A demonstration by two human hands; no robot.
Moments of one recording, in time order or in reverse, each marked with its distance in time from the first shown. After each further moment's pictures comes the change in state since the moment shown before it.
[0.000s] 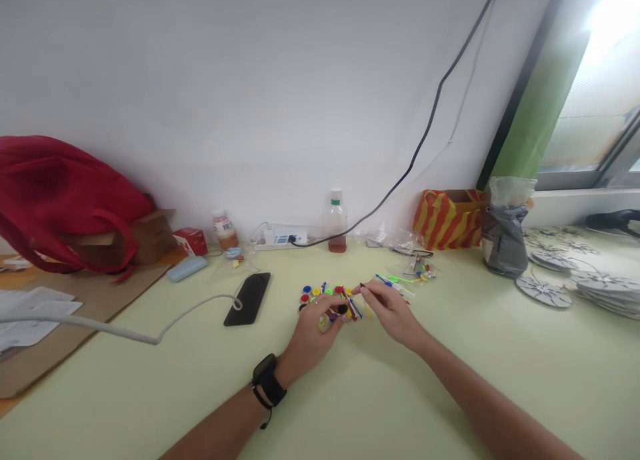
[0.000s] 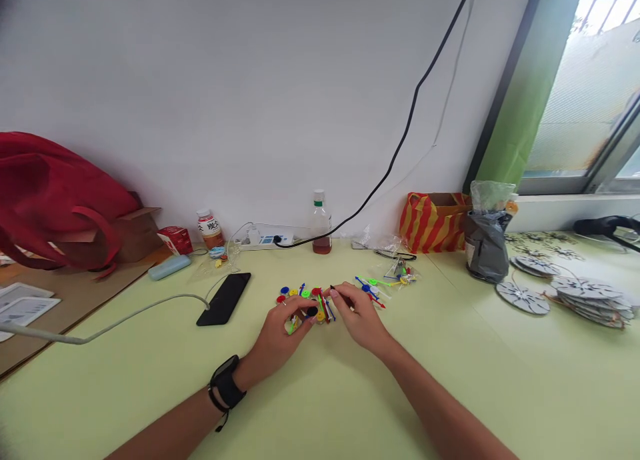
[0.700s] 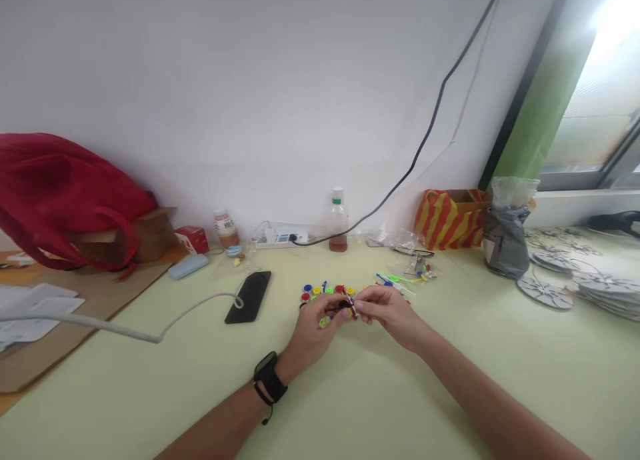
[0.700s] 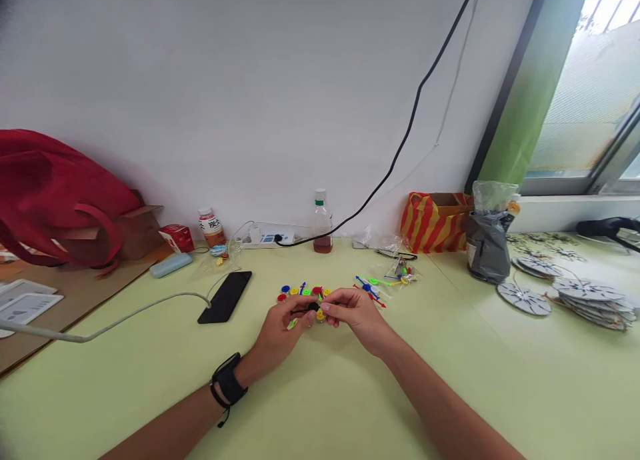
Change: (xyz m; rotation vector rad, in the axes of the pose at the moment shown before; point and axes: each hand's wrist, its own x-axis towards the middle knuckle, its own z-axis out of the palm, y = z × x) left_hand 0.000 -0.006 0.007 -0.267 0.019 -0.112; right_hand -0.002 0.000 0.002 0.627 -0.171 0.325
